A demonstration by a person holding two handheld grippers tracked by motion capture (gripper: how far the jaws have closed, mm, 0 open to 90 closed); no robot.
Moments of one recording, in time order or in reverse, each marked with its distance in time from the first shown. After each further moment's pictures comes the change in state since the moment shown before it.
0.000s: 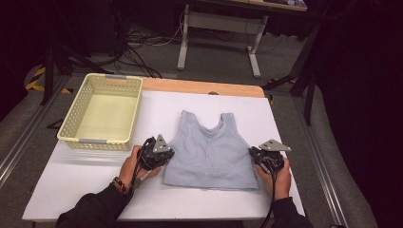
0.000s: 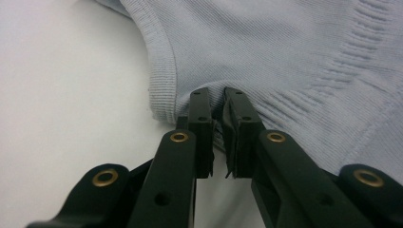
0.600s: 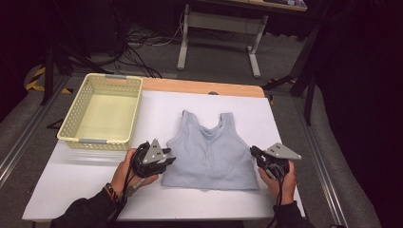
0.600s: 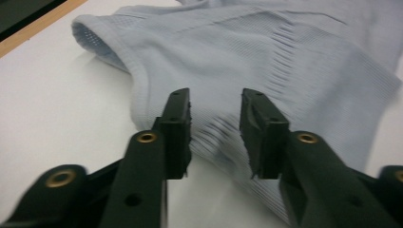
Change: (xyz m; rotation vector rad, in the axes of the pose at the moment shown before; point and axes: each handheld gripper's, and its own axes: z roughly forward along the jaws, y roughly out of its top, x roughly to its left) left arm -0.029 -0.002 -0.049 -0.137 -0.032 0.098; right arm 0.013 0.006 -0.039 -0.155 0.047 -0.038
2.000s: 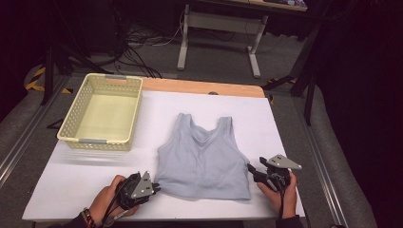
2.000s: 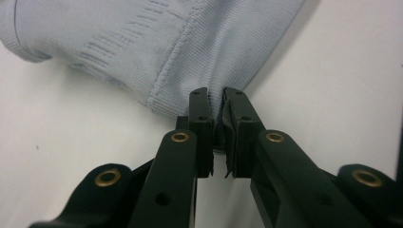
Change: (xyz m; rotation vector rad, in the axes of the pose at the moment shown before) left arm -0.035 -0.049 -0.035 0.205 -0.104 0.105; right arm 0.003 -0.036 -0.004 0.105 -0.004 0.112
